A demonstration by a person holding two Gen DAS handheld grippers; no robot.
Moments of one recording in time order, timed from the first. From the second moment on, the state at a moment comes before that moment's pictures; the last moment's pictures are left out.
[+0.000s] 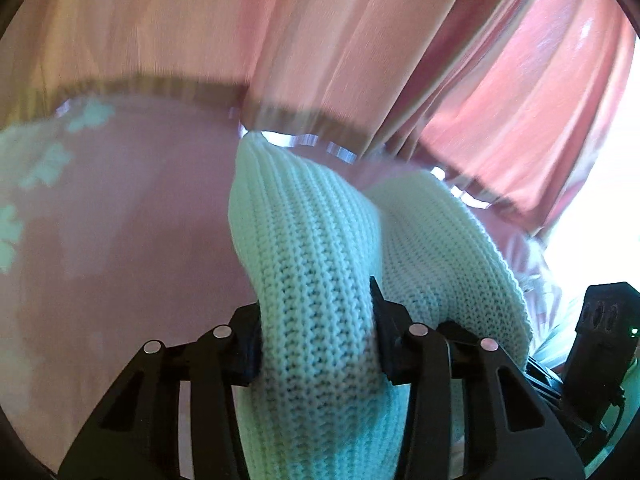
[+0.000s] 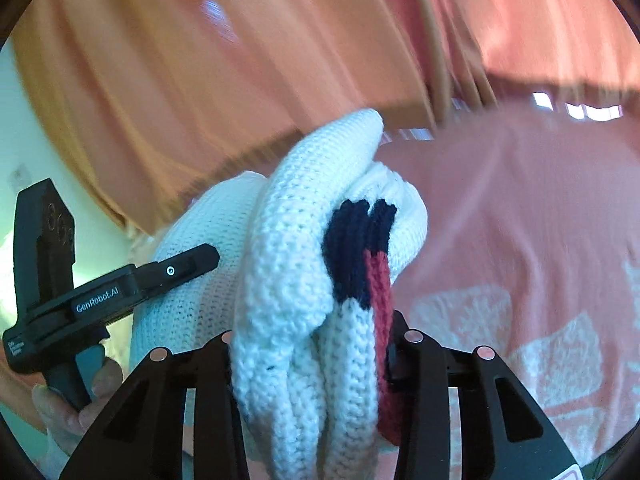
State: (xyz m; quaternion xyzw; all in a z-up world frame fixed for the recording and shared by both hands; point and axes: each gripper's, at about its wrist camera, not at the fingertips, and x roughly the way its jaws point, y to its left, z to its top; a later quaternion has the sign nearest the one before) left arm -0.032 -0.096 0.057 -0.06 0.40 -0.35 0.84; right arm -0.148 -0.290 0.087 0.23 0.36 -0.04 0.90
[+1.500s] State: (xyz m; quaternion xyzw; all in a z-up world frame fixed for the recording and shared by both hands) left arm 0.073 0.011 -0.028 0.07 0.41 -0.14 0.90; right arm 0.008 -0.165 -0.048 0.05 0.49 -0.01 0.87
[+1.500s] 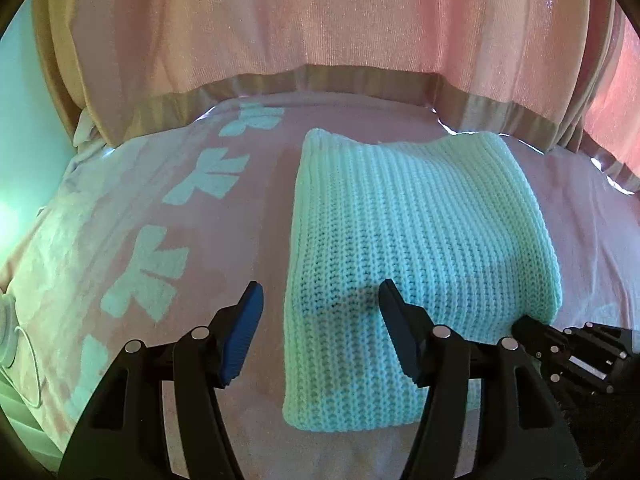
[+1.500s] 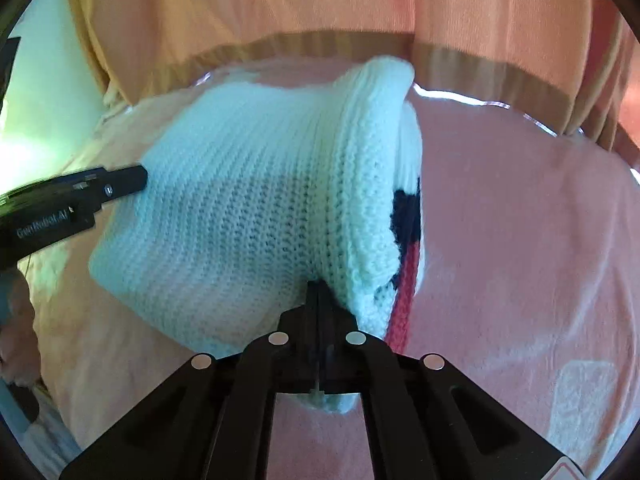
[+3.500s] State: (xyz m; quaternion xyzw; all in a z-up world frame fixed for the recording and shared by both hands) left arm -0.054 0.011 -0.028 0.09 0.30 -0.10 0.95; right arm -0.102 -0.143 -0.024 0.03 0.39 -0.12 0.91
